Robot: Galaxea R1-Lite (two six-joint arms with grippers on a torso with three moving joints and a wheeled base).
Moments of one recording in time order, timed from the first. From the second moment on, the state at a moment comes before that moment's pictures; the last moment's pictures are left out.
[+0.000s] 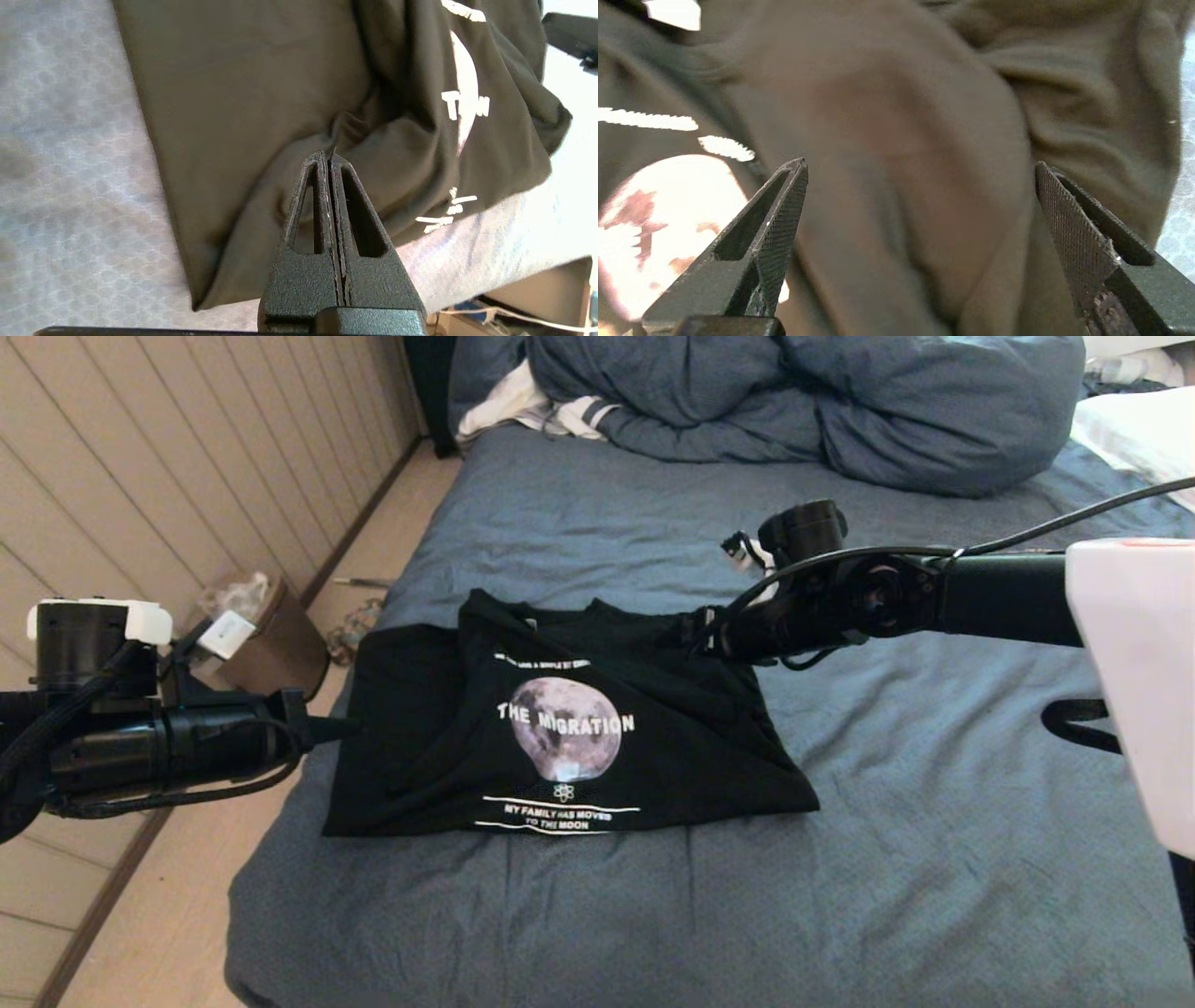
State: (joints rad) left arm -0.05 1.62 -0.82 -0.30 -0.51 -0.36; right arm 0.34 2.19 -1.96 0.29 0.23 0.26
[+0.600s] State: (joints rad) left arm -0.09 1.65 -0.79 -0.38 -0.50 -0.36; right arm 0.35 2.20 -1.96 0.24 0.22 0.25
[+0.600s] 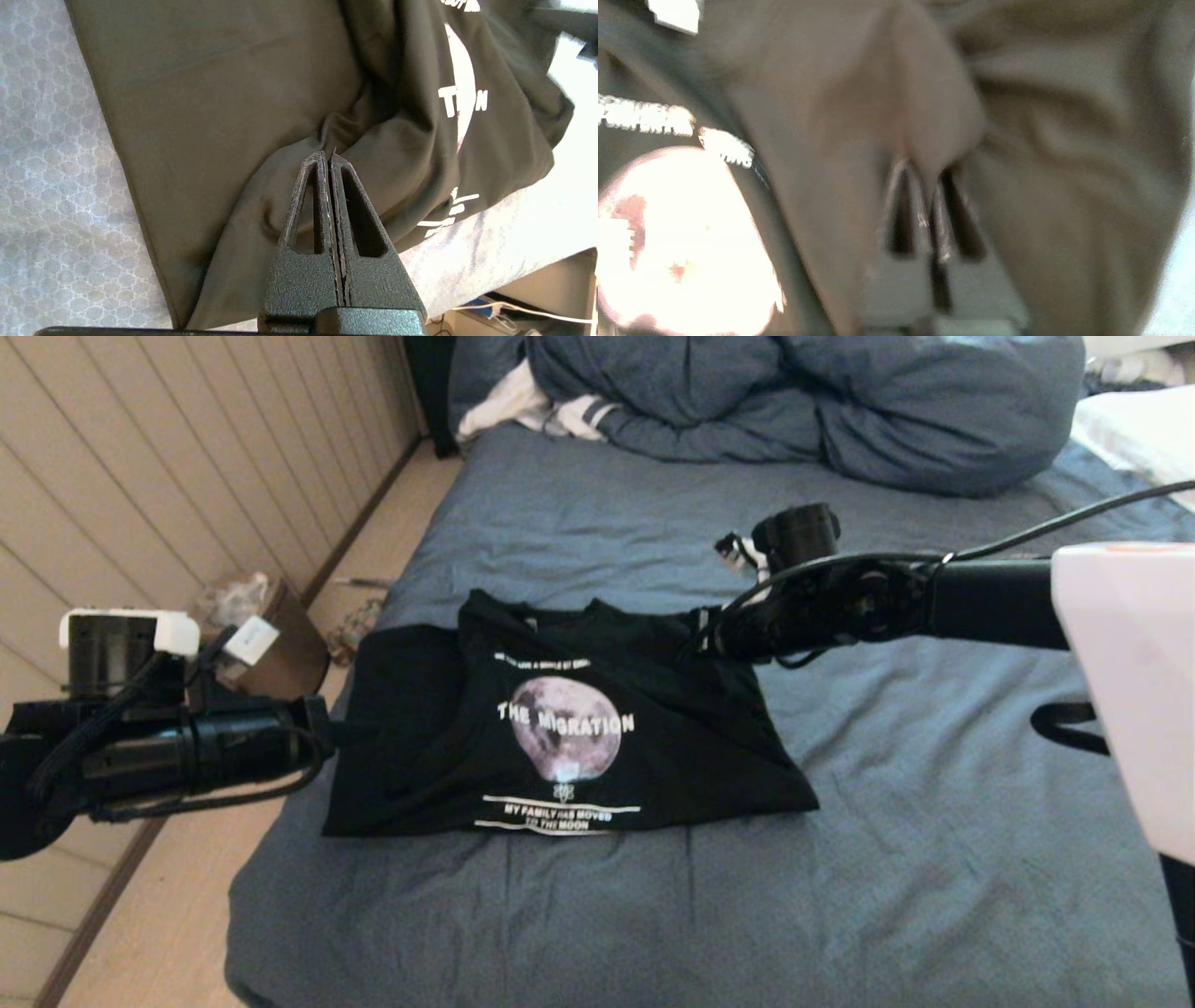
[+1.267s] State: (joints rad) left arm -0.09 1.65 -0.78 -0.39 -0.50 -0.36; right arm 0.33 2.18 -1.96 0.03 -0.04 0.07
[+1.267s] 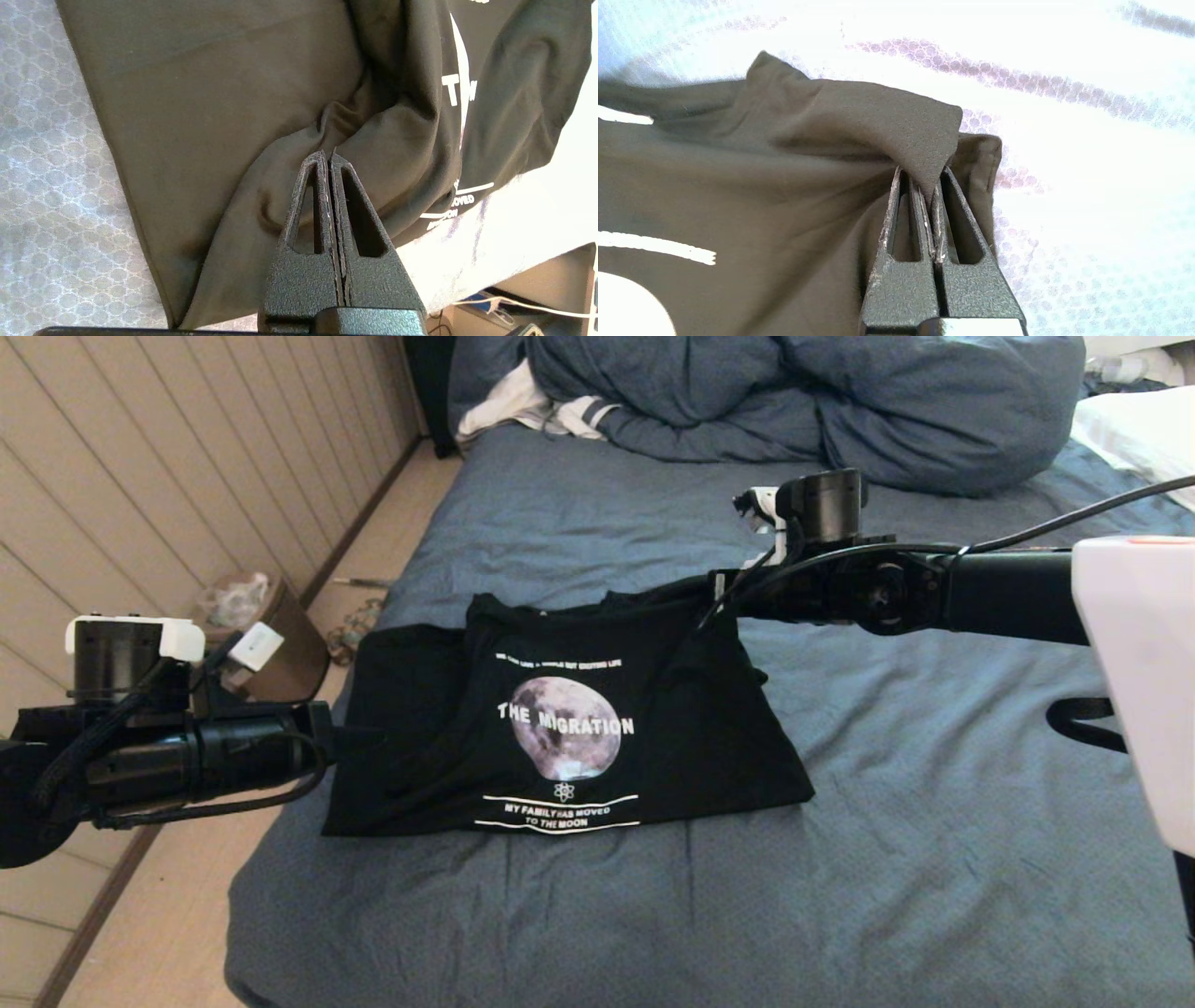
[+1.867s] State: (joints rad) left arm -0.09 1.65 -0.77 -0.39 -0.50 -0.36; right arm 0.30 2.23 -1.96 0.00 -0.10 -0.06
